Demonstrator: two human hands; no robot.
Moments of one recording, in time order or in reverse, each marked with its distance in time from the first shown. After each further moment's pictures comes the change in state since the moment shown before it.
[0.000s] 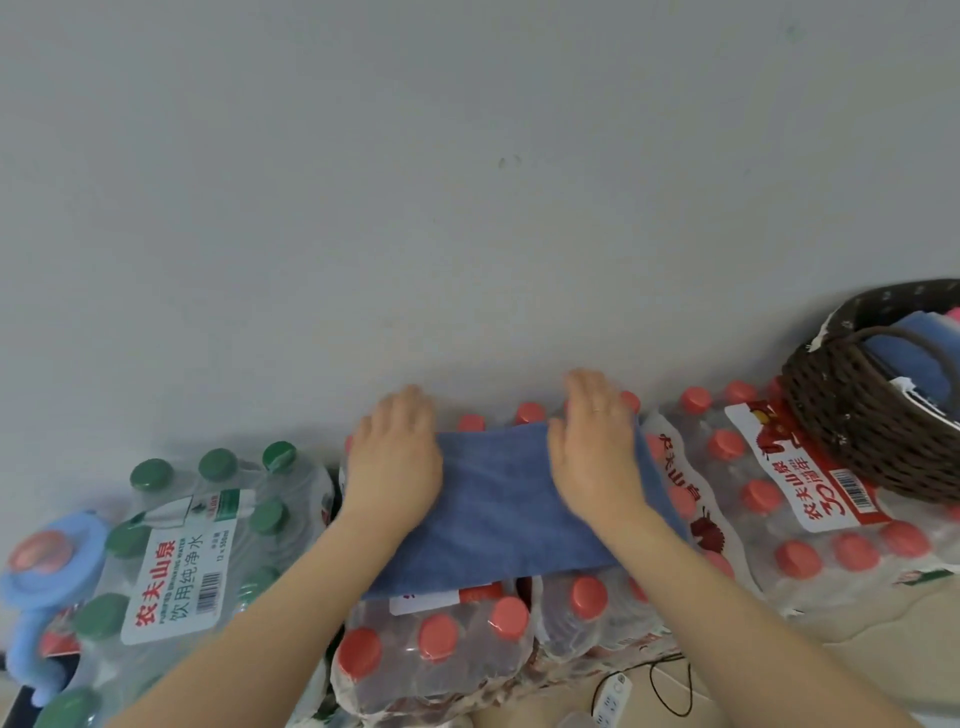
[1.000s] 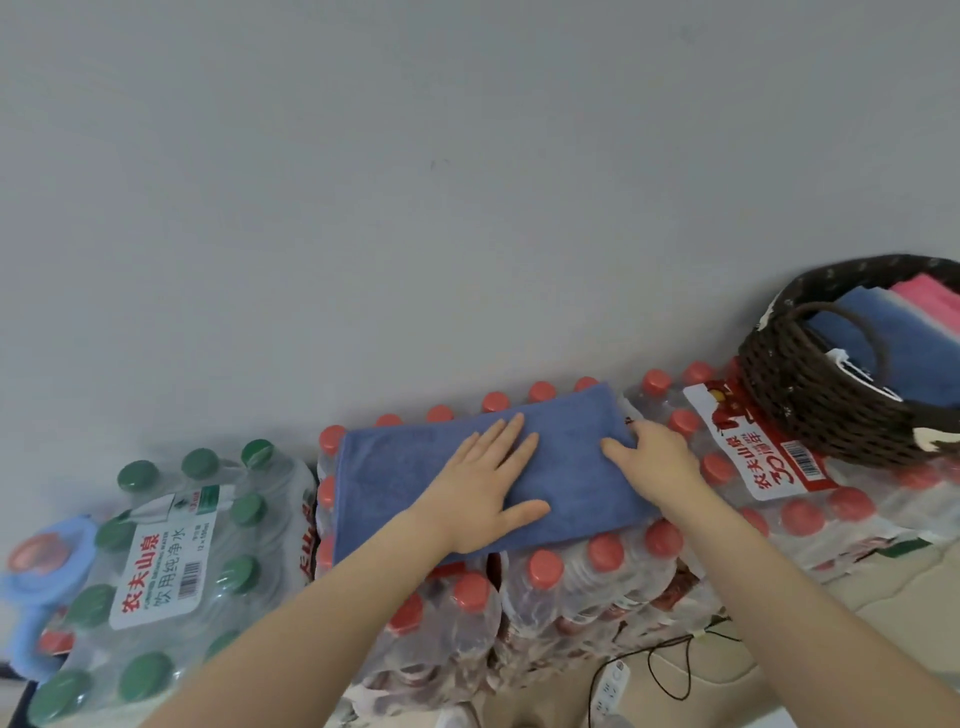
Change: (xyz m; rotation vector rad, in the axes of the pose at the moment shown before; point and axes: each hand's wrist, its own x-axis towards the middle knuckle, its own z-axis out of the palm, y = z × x) left_hand -0.014 0.080 0.003 -0.262 -0.525 0.411; right_hand -0.015 0.086 -0.045 0.198 -0.412 0.517
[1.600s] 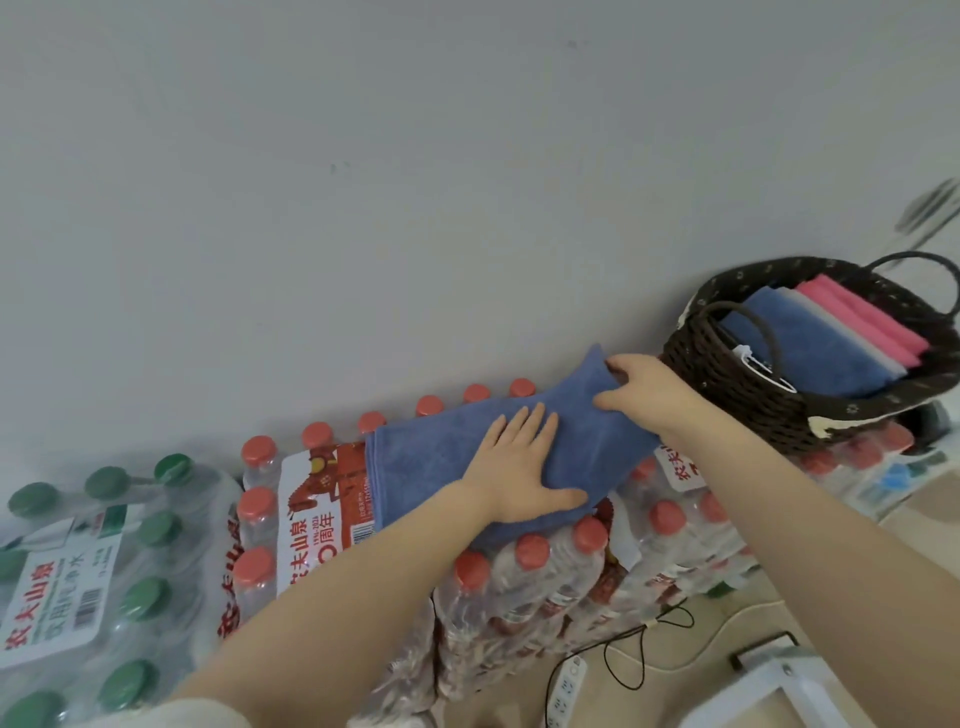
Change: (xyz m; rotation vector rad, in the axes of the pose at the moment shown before) left_hand 0.076 0.077 0.006 -0.138 -0.072 -0.016; right_hand 0.023 0.005 -0.087 0.109 -0.039 -0.185
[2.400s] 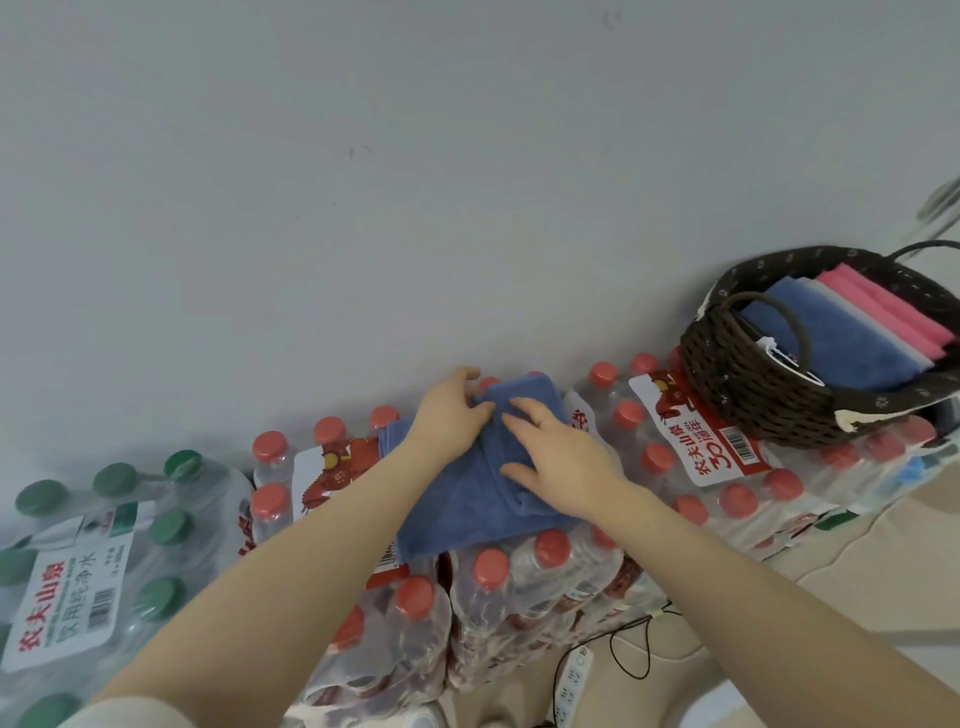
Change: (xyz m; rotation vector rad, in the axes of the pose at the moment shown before) left_hand -0.005 -0.054 -0.042 -0.619 0.349 -0.357; right_hand -0.035 -0.031 0.087 -0.553 -0.195 -0.359
